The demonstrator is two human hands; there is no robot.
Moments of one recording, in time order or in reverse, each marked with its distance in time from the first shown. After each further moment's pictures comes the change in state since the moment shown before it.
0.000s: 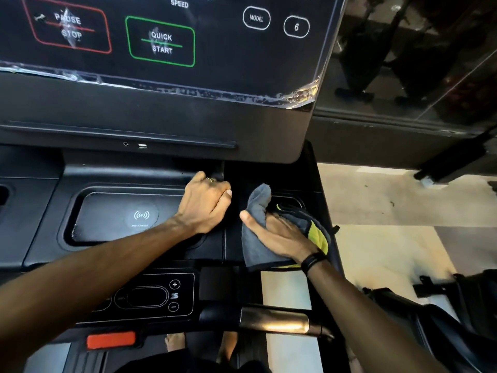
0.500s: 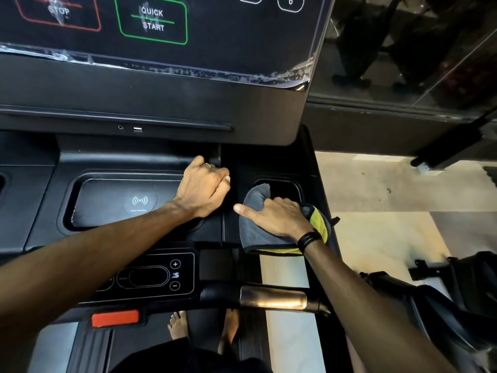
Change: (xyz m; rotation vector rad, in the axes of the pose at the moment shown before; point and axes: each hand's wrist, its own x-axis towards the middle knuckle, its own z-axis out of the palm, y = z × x) left_hand 0.001 0.002 -0.004 0.082 -0.046 0.058; right_hand 0.002 -0.007 0.003 -0.429 0.110 0.012
